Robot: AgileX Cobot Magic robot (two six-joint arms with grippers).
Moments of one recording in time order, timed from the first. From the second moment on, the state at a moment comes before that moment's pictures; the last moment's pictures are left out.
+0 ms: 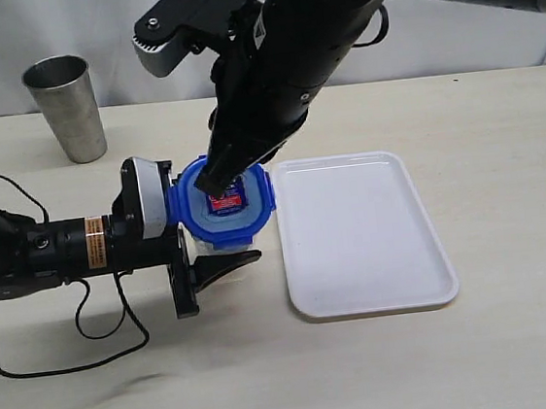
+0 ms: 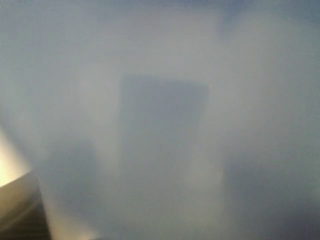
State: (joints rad) left arm -0.26 2.16 -0.86 1.17 -1.20 0.02; right arm 0.72 1.75 -1.55 0.02 0.94 -0.32
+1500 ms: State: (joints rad) left arm -0.26 2.15 -0.85 1.11 -1.05 -0.05; right arm 0.69 1.69 -1.56 0.19 0.93 0.04
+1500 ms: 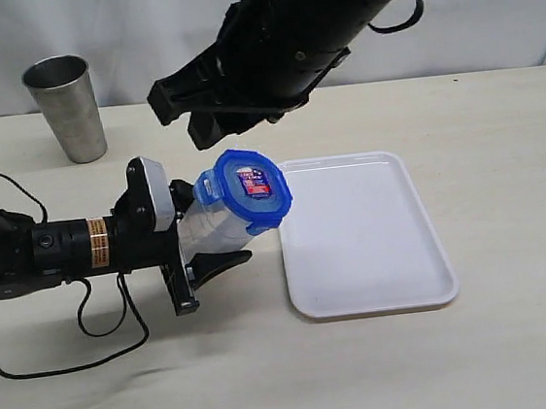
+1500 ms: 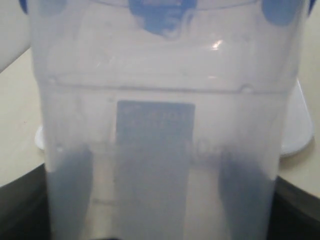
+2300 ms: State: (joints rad) left arm -0.26 2.15 -0.85 1.11 -1.04 -0.05; right arm 0.87 1.95 -1.71 -0.31 1.07 0.40
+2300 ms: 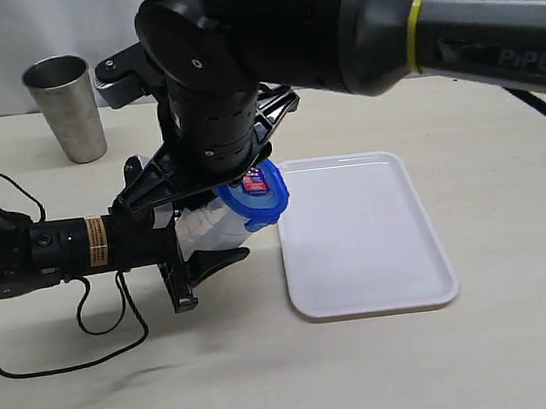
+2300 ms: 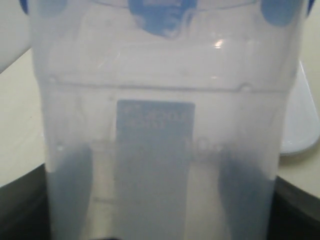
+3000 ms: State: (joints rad) left arm -0.25 2.15 -0.85 1.06 -1.02 -0.07; right arm 0.93 2.03 -1.74 -0.48 1.12 0.36
